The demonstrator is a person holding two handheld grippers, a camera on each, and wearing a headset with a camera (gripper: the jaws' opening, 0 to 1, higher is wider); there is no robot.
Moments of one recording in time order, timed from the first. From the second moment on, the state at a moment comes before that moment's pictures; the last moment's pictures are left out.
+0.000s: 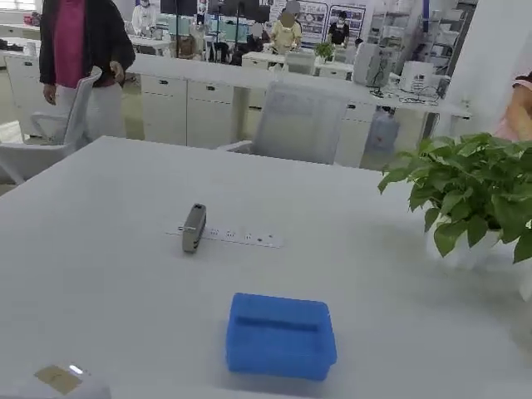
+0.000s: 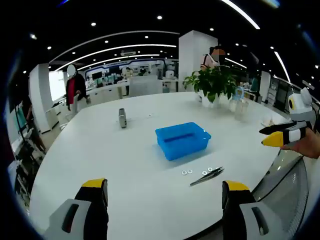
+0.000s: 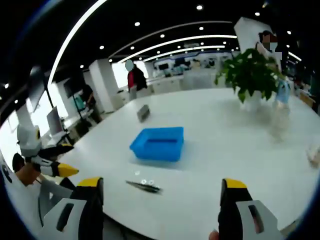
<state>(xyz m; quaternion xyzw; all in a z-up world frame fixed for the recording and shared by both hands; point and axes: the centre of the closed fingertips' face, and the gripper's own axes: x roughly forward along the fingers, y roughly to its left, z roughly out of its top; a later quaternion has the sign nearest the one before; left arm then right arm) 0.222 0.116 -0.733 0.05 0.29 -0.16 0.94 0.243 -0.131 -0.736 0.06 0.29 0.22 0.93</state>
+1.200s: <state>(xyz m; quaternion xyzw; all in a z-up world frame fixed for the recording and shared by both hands) 0.229 0.116 -0.732 0.06 0.28 -0.18 0.94 0.245 -0.125 -0.740 0.04 0.30 0.22 0.93</state>
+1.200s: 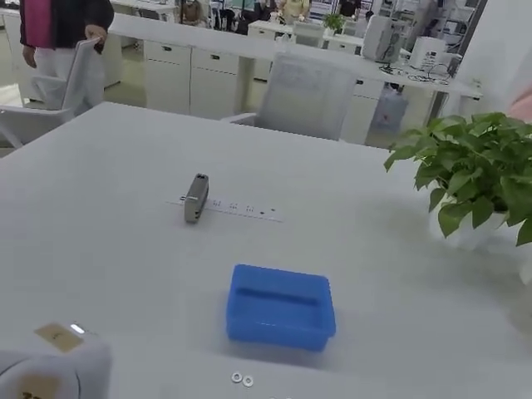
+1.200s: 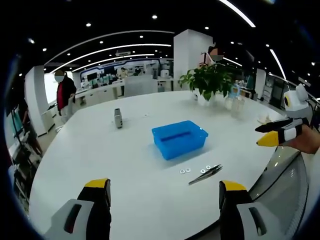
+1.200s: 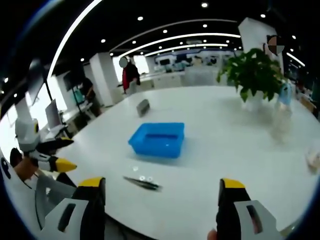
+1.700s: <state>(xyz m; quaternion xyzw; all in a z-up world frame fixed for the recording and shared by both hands) 0.237 0.102 -0.736 0.07 0.28 -0.23 0.93 0.246 -0.126 -0.738 0.03 0.29 0.22 0.93</state>
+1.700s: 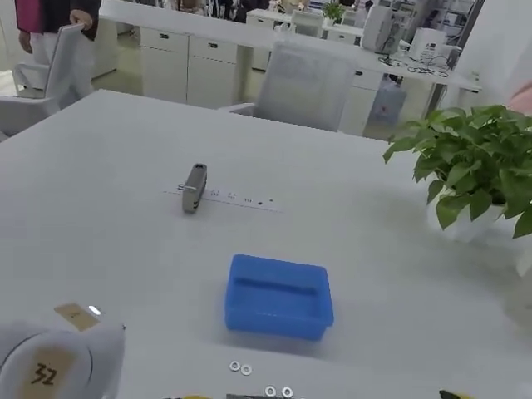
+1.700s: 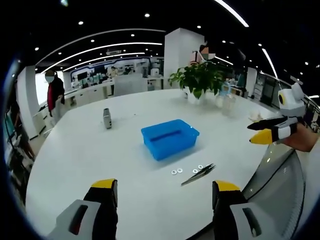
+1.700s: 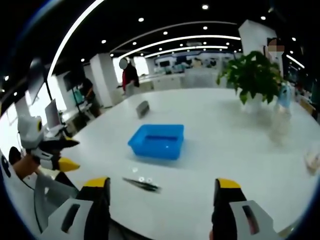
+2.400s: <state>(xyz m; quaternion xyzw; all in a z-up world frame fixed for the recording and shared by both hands) 0.262 0.047 -0.787 0.16 0.32 -0.41 0.84 0.243 -0.128 -0.750 0.04 0.32 0.21 0.92</state>
